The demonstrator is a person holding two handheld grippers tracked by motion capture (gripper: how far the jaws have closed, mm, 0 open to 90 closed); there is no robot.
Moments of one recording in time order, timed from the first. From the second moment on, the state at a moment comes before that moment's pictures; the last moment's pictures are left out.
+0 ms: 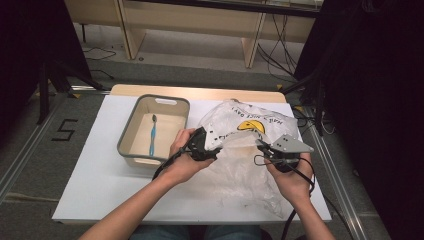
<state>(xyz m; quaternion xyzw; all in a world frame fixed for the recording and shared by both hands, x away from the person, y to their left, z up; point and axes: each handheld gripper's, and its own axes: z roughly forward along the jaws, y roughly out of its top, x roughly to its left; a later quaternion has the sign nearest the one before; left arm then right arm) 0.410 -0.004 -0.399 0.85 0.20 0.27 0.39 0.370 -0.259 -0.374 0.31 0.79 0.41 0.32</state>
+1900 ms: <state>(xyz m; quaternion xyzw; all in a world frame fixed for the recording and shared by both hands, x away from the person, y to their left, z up) 0.383 0.025 -0.393 0.83 0.26 0.24 0.43 0.395 -0.227 -0.375 0.31 0.79 0.41 0.32</state>
